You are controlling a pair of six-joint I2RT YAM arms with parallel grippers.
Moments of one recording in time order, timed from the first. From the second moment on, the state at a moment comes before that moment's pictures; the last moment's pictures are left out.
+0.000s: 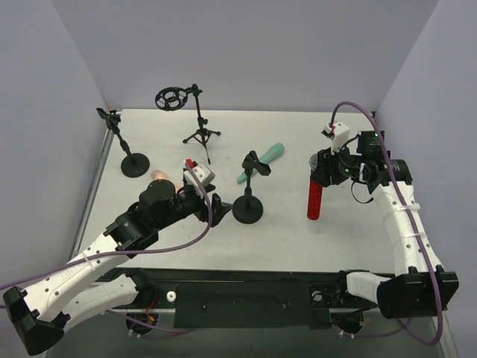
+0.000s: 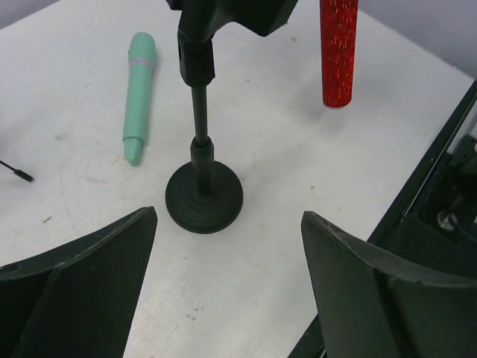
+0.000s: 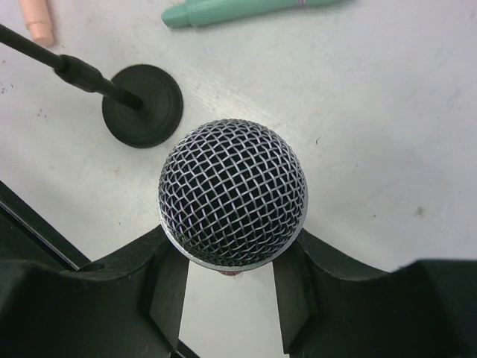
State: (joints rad) left arm -0.82 0.82 0.80 -0.19 0.07 -0.16; right arm 0.04 1.22 1.18 -0.81 -0.50 -0.30
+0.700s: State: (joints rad) left arm -0.58 1.19 1.19 -0.31 0.64 0.49; right arm 0.08 1.10 1.23 -0.95 -0.88 -0.51
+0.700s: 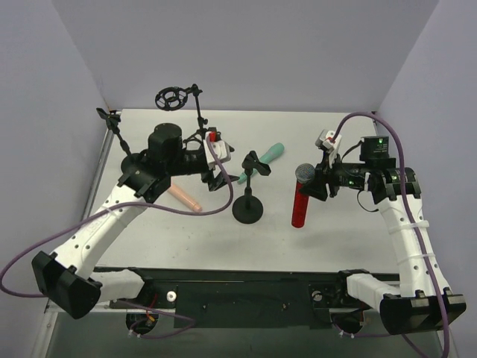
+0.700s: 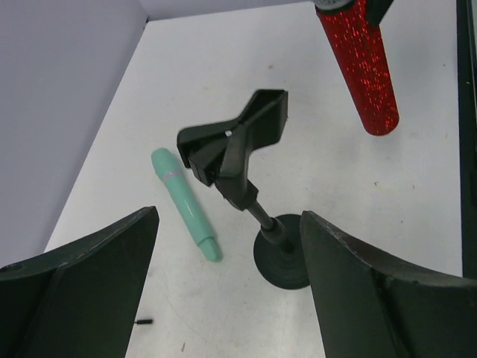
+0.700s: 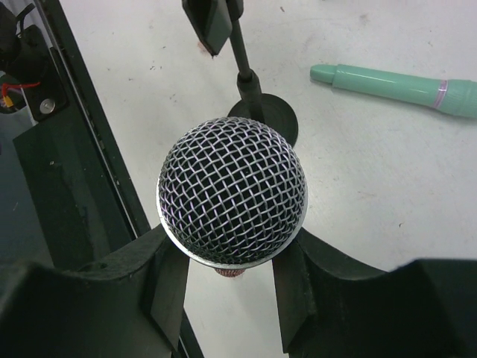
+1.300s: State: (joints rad) left arm -0.55 1.55 1.56 -0.47 0.92 0.65; right arm 0.09 1.09 1.22 -0.95 -0.92 -0.54
